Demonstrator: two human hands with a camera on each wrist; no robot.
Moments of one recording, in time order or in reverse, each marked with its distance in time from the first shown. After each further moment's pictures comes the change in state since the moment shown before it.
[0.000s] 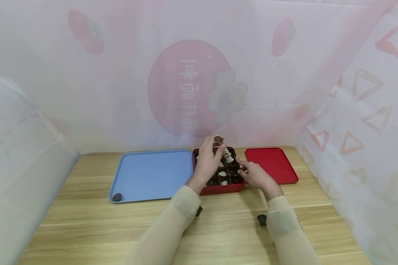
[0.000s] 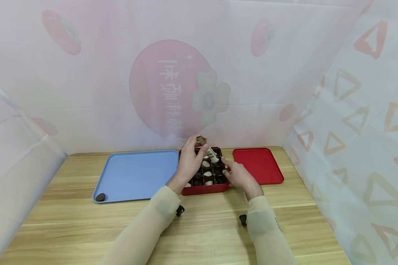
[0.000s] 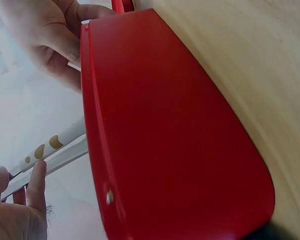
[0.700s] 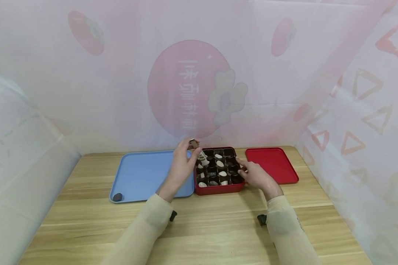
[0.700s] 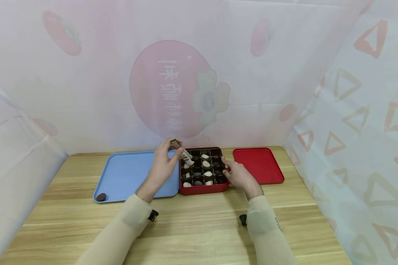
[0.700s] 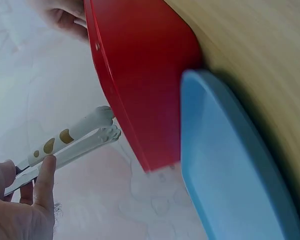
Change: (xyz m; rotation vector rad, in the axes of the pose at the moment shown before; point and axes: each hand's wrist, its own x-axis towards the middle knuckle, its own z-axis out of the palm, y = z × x) left_hand -0.026 -0.014 -0.080 0.040 0.022 0.027; right_hand 0.002 0.004 0.002 0.008 0.002 -0.001
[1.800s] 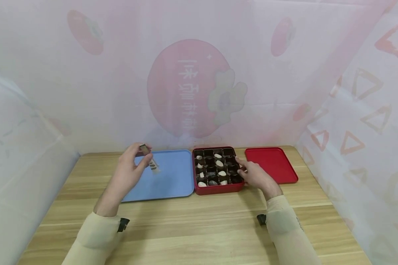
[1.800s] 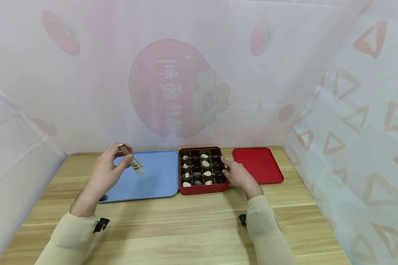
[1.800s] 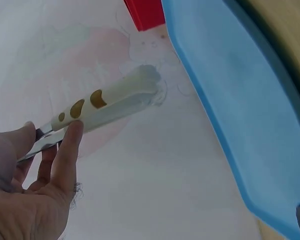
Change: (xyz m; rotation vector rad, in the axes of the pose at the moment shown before) left_hand -0.049 -0.021 -0.149 0.284 -0.016 -0.022; right_hand 0.001 -0.002 0.000 -0.018 -0.007 -0.002
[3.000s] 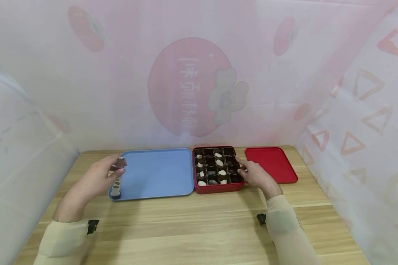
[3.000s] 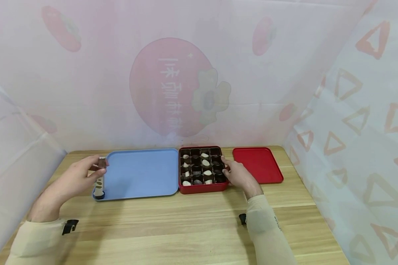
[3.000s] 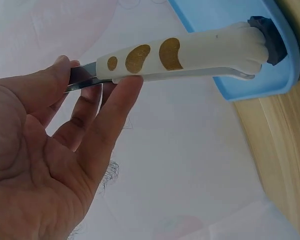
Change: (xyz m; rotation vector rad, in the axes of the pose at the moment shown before) left_hand -0.025 -0.048 -0.072 0.214 -0.321 -0.071; right_hand -0.001 -0.001 0.000 -0.009 0.002 0.001
